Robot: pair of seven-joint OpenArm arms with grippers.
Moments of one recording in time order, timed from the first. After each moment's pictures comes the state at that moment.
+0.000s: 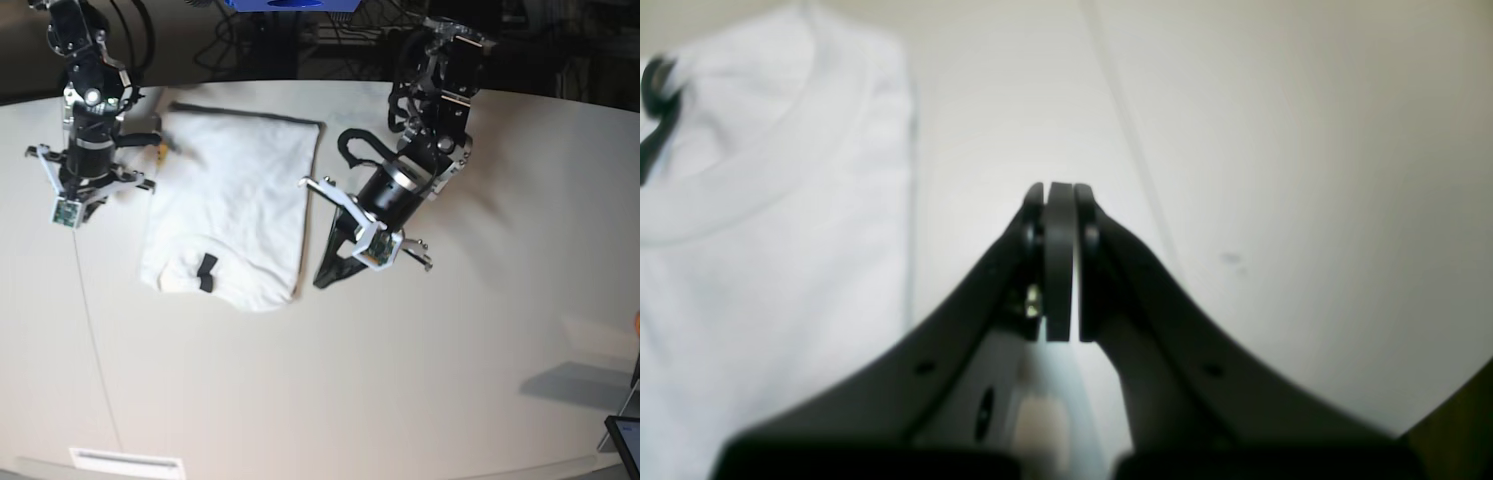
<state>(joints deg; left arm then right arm) 10.0 -11.3 12.7 106.5 -5.7 -20.2 11.9 -22.4 22.5 -9.8 112.4 6.9 -38.3 -31.0</state>
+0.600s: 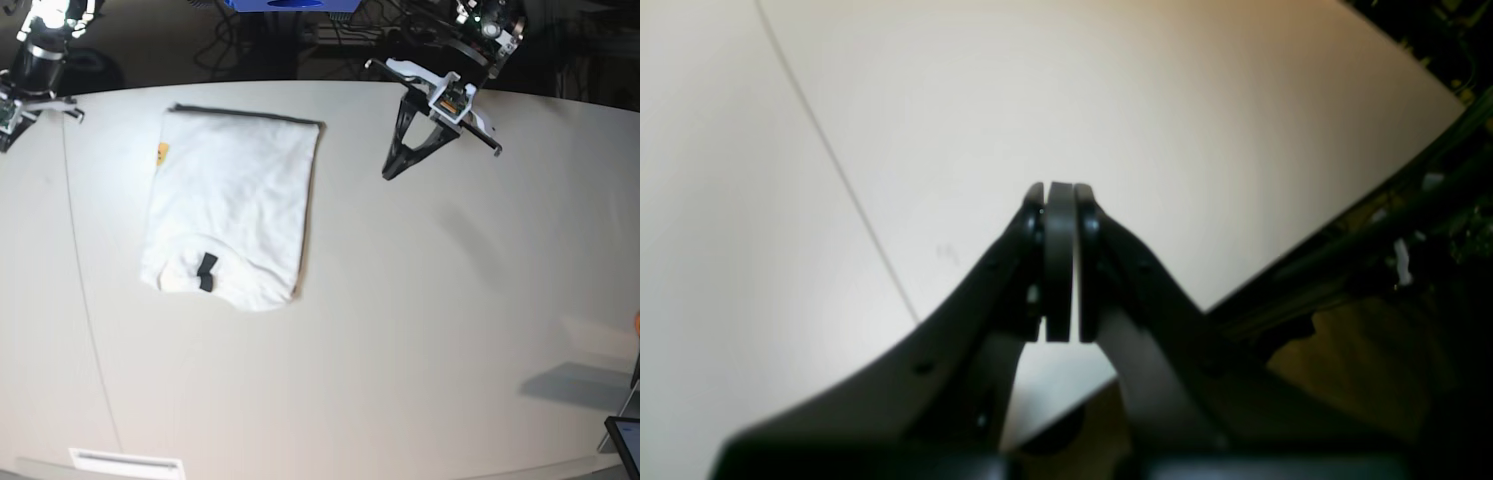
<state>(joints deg) 41.2 -16.4 -1.5 112.6 4.5 -20.9 -22.3 -45.1 8.8 16.8 112.2 6.7 -24.3 -2.7</state>
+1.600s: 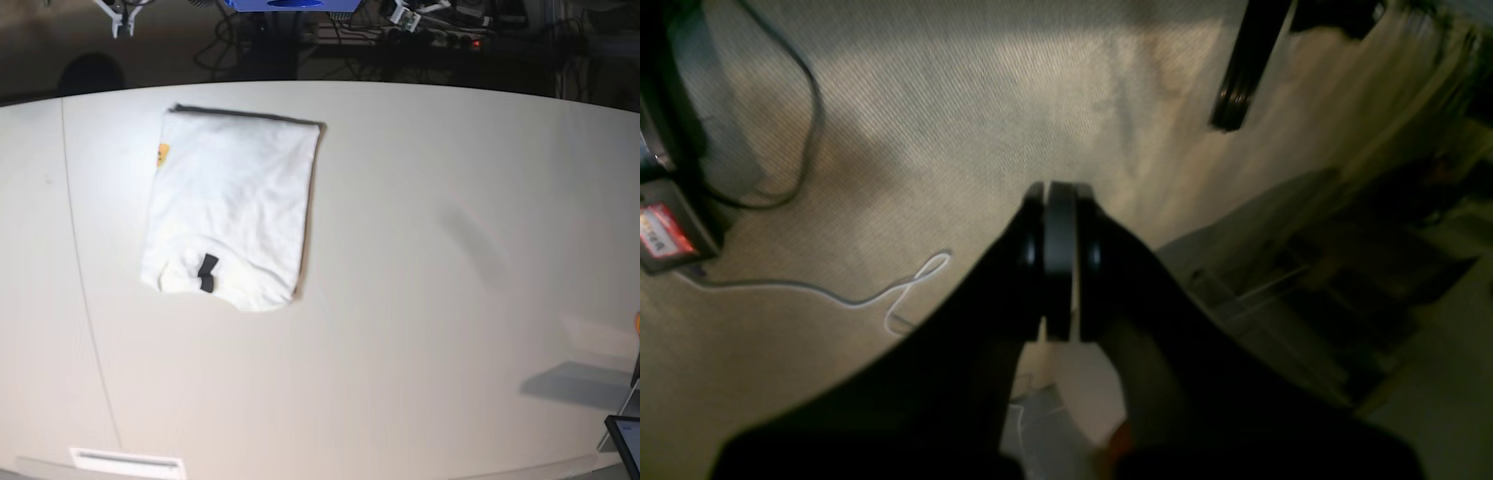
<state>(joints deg) 28.8 -9.4 0.8 40.2 11.9 -19.9 -13.7 -17.6 10.5 -14.0 24.5 6.4 -24.3 -8.0</state>
